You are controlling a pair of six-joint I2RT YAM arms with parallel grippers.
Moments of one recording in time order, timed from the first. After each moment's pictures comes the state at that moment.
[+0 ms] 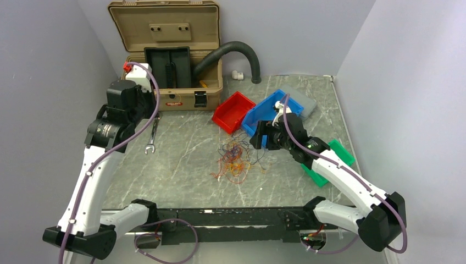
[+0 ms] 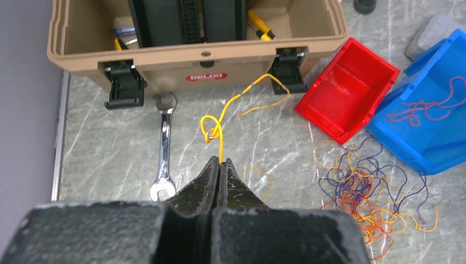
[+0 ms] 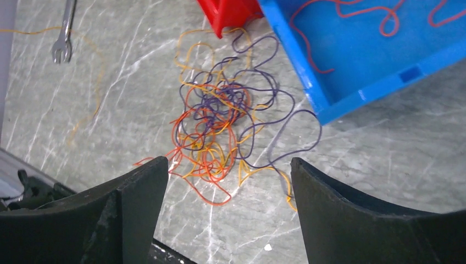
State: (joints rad) left arm -0.23 1.05 1.40 -0.75 -0.11 -0.12; right arm 0.56 1.06 0.83 -0.40 -0.02 0.51
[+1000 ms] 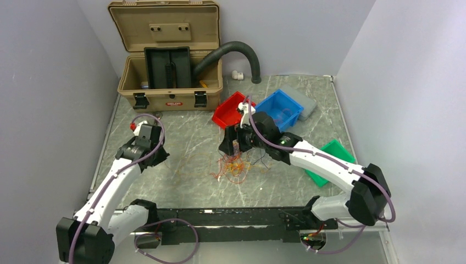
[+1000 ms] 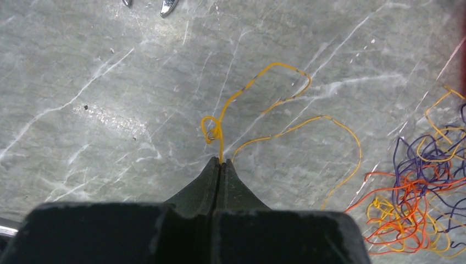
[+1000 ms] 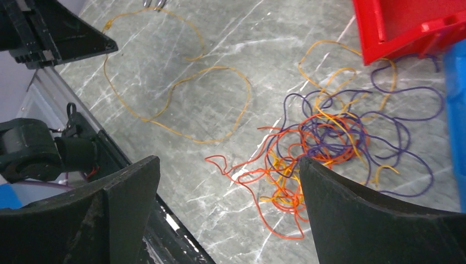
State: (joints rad) left arm -0.23 0.95 0.74 -0.79 -0.24 -0.73; right arm 0.81 1.29 0.96 -0.20 -0.12 0.44
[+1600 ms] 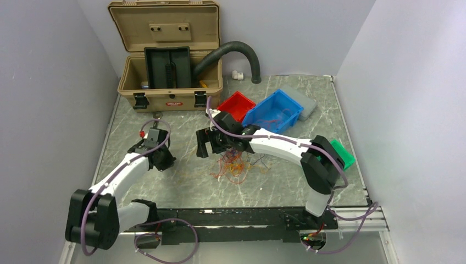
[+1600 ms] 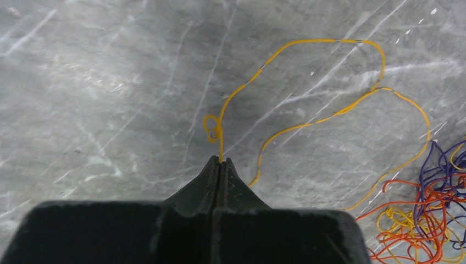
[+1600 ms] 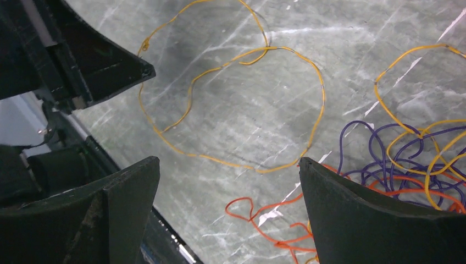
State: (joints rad) left arm -0.21 1.11 0.60 -0.58 -0.12 -0.80; right arm 0.92 1.75 1.26 -0.23 -0.16 0.50
